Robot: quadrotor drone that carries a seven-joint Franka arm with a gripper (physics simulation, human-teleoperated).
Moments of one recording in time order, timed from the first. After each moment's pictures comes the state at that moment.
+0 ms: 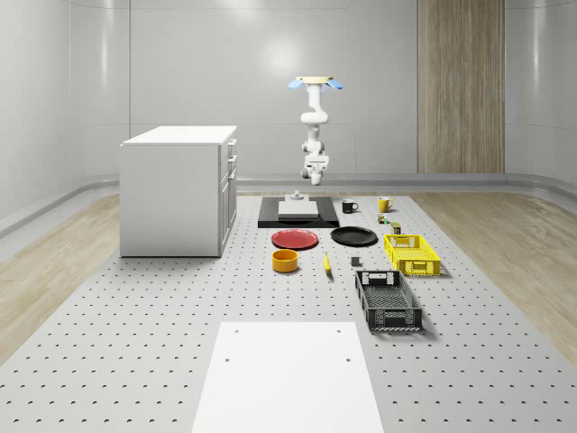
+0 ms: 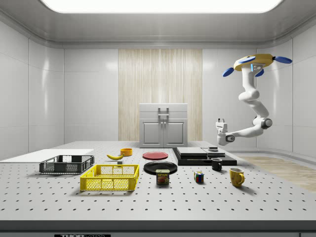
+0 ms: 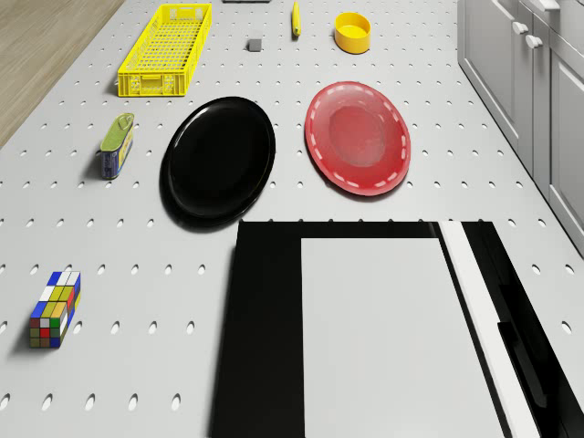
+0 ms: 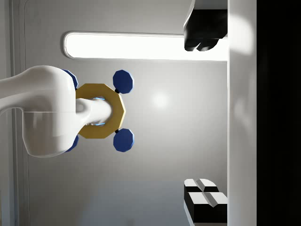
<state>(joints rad) -0.01 -0.72 0.02 -2.05 -0.01 1.38 0.78</state>
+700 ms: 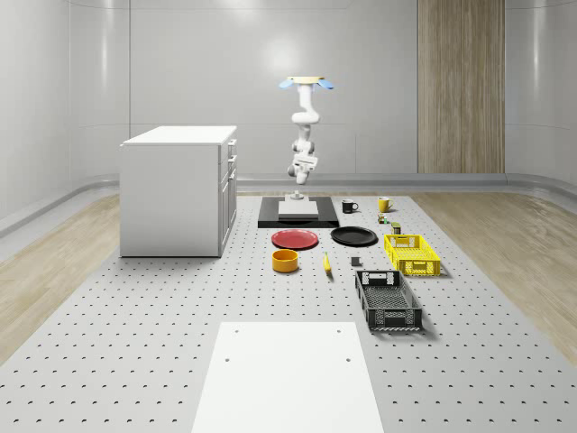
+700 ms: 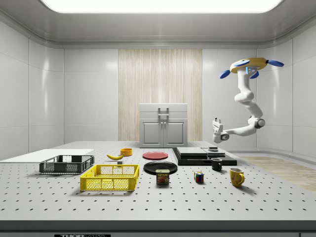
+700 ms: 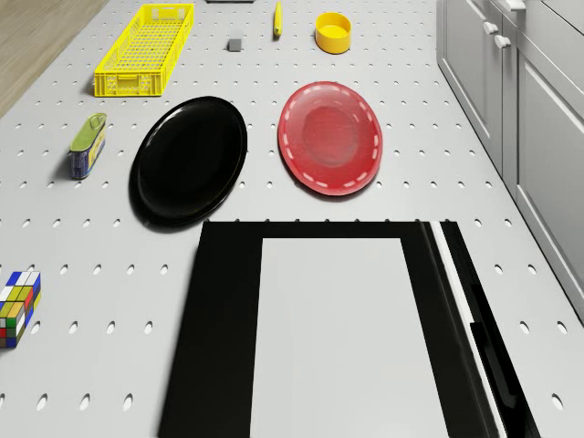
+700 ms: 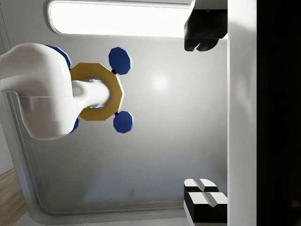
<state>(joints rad) -0.05 -0.73 0.13 -2.07 -0.17 1.39 0.80</state>
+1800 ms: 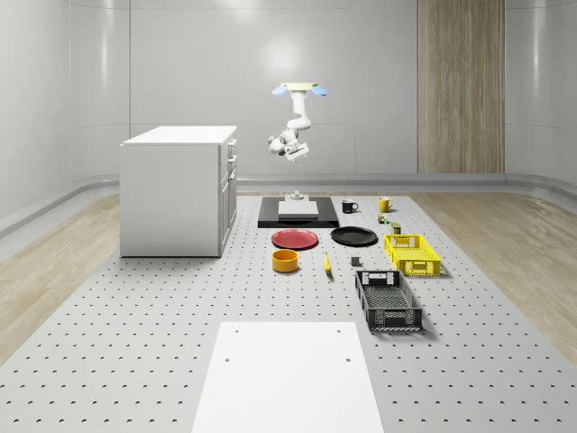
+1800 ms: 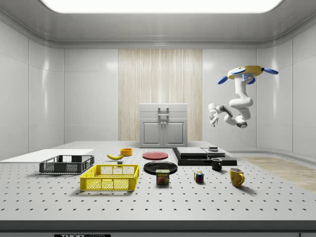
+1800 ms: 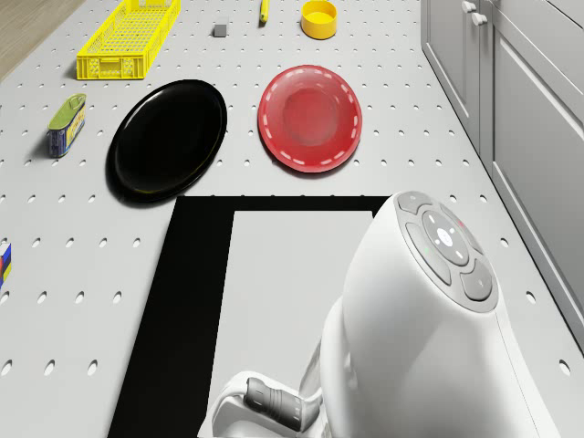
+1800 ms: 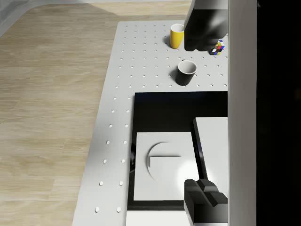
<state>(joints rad) -0.76 -0.94 1.12 -2.85 -1.86 1.25 1.38</state>
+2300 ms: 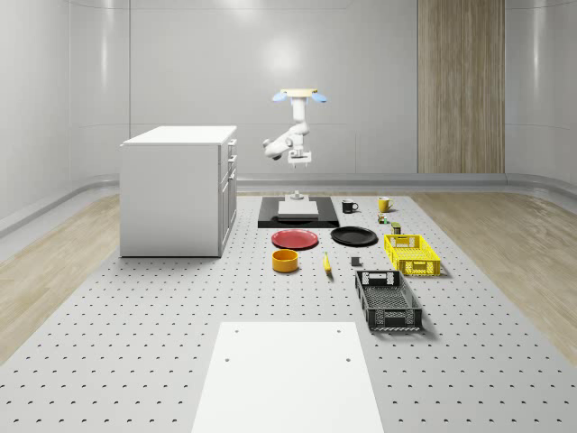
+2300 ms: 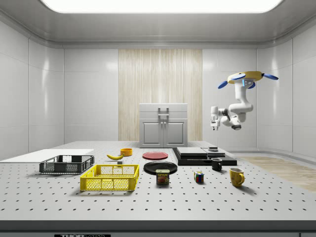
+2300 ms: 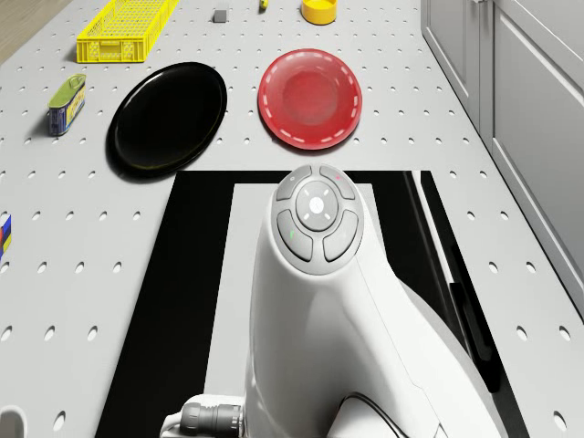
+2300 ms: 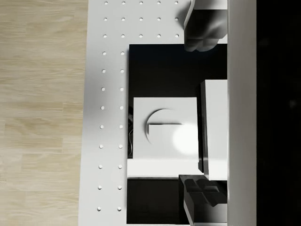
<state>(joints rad) -0.99 -1.03 1.23 -2.90 -1.98 1.17 1.53</state>
